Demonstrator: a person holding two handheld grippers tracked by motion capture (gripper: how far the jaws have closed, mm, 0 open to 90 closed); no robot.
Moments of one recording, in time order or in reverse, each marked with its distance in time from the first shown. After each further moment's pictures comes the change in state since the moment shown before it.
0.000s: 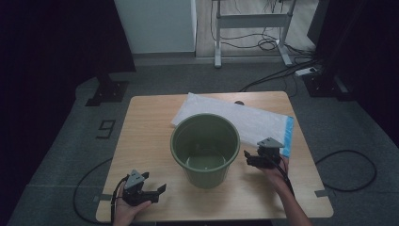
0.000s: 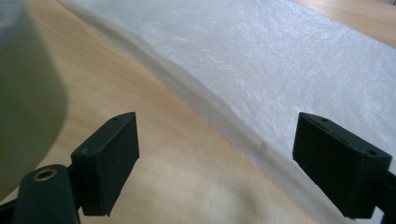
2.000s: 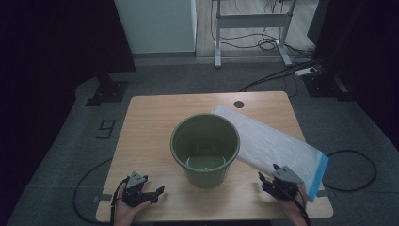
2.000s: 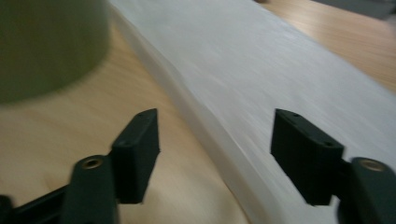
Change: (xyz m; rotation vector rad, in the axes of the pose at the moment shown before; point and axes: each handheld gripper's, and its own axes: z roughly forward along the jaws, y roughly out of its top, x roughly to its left) left arm 0.006 -0.011 0.005 0.072 0.036 -0.051; right arm 0.020 -0.060 -0.079 -0.083 -0.023 -0.057
